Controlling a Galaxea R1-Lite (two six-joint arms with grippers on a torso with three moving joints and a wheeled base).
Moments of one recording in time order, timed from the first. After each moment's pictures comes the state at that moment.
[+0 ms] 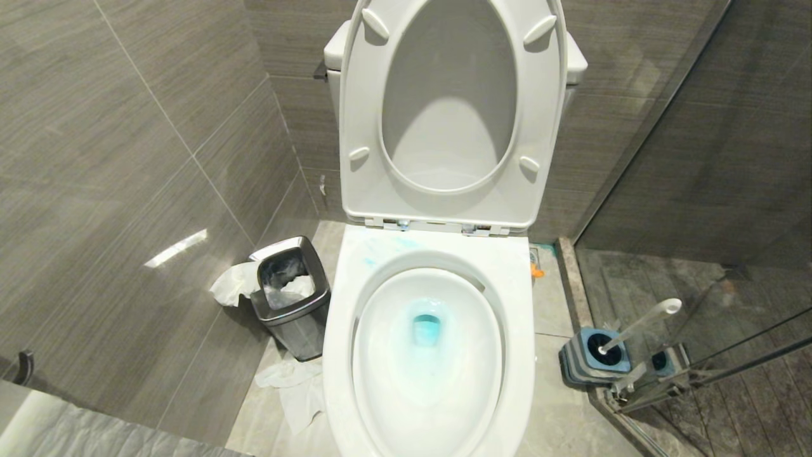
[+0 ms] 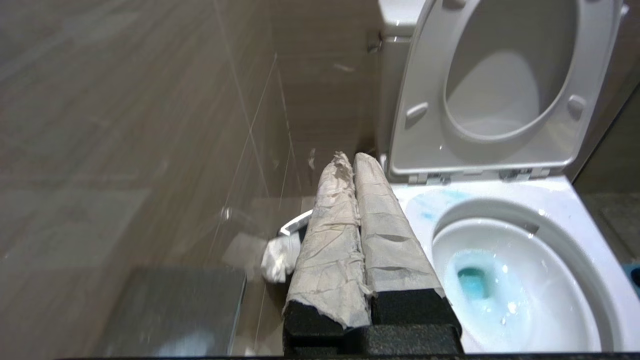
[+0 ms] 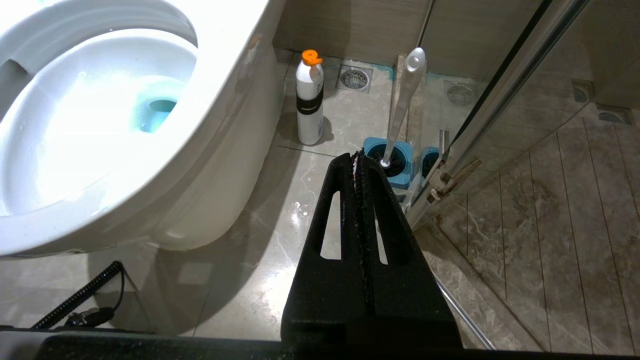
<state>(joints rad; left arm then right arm) 0.00 0.40 -0.77 0.06 -0.09 0.07 0.01 0.00 0.00 0.00 0.00 0.00</state>
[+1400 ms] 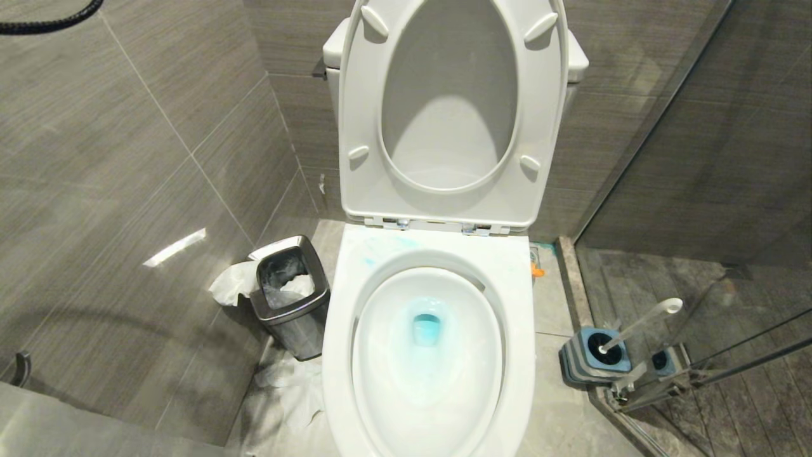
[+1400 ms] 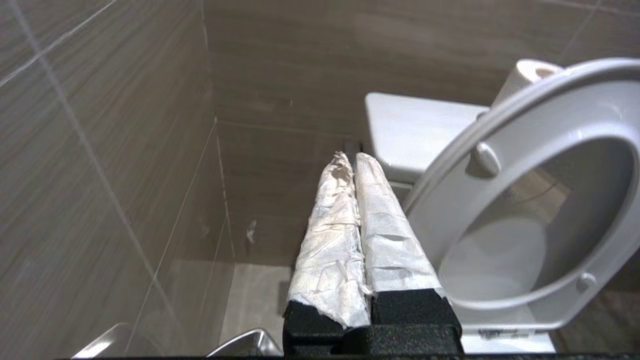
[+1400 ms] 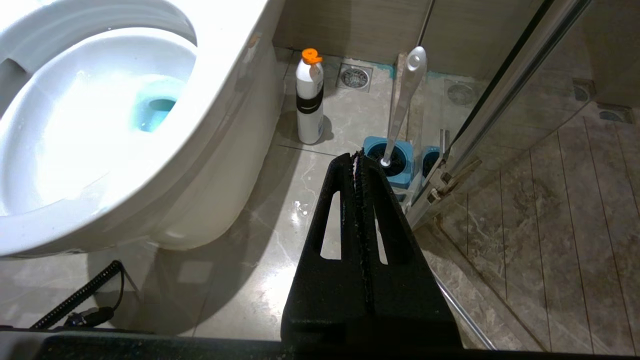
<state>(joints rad) -0.18 1.50 -1.77 -0.04 -0.01 -0.08 0.01 0.00 0.00 0.00 0.00 0.00</state>
